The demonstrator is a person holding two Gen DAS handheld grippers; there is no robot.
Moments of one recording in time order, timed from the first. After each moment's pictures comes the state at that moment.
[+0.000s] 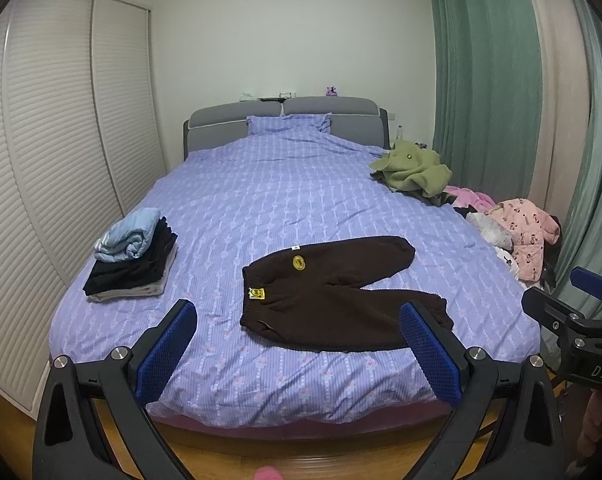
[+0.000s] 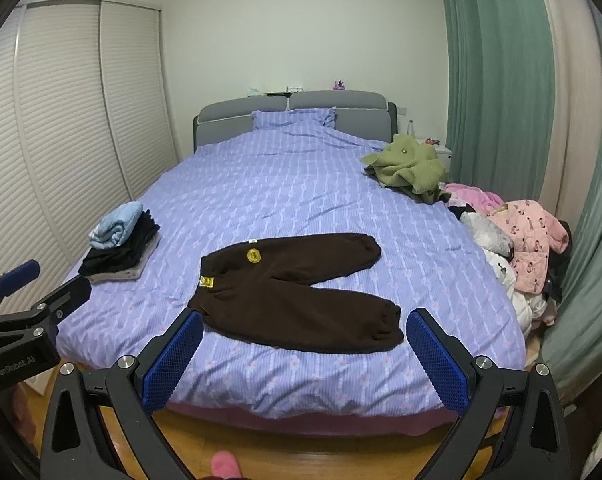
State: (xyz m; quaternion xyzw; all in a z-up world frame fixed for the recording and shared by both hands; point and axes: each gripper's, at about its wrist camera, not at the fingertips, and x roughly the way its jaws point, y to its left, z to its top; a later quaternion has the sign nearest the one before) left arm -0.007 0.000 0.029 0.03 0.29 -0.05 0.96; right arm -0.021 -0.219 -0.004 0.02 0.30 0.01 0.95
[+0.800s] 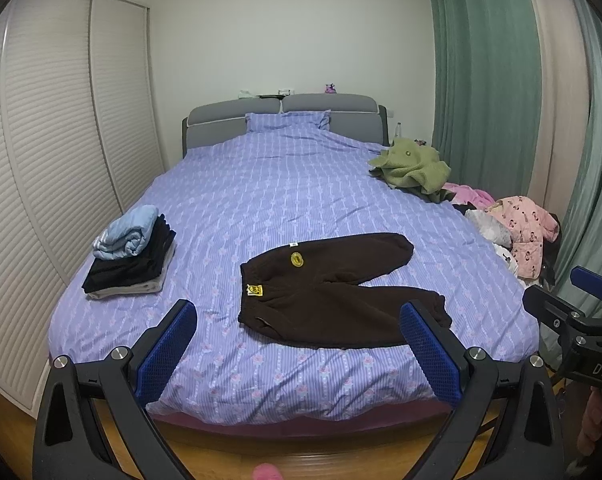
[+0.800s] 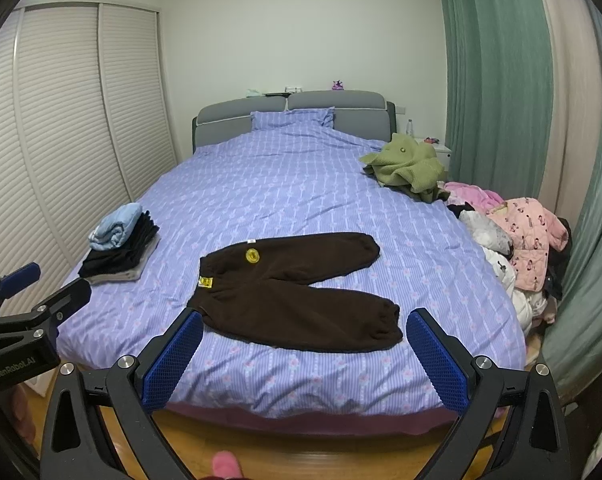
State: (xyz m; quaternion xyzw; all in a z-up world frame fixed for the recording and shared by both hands) left arm -0.009 -0.003 0.028 0.03 0.30 -0.05 0.95; right arm -0.023 -0.227 -0.003 0.03 0.30 0.01 0.95
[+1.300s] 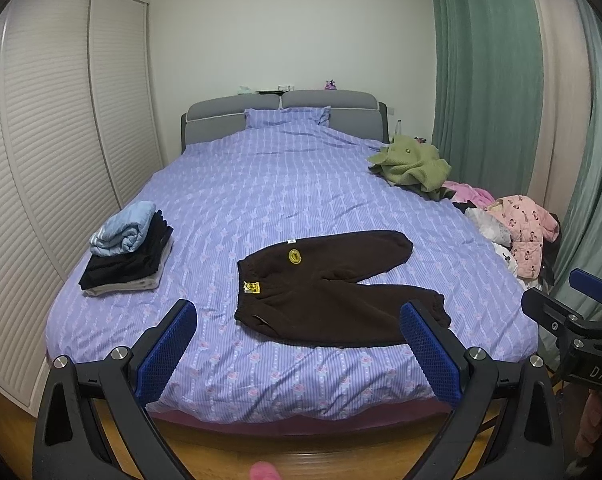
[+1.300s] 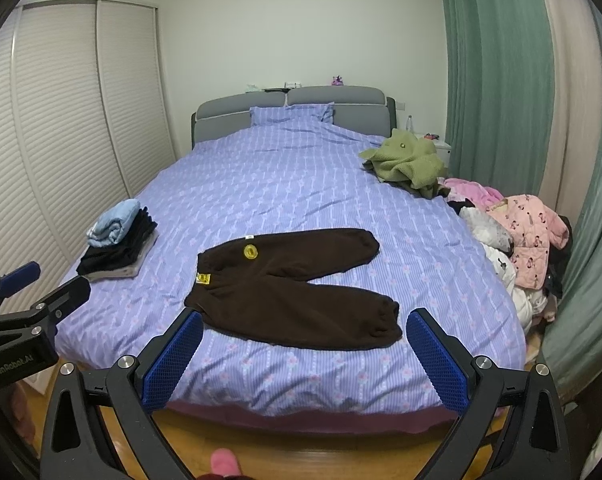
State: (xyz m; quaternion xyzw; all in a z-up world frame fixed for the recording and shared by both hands) left arm -0.003 -0.005 0.023 0.03 0.30 -0.05 0.95; right arm -0.015 -0.231 -0.008 0.03 0.31 0.01 0.95
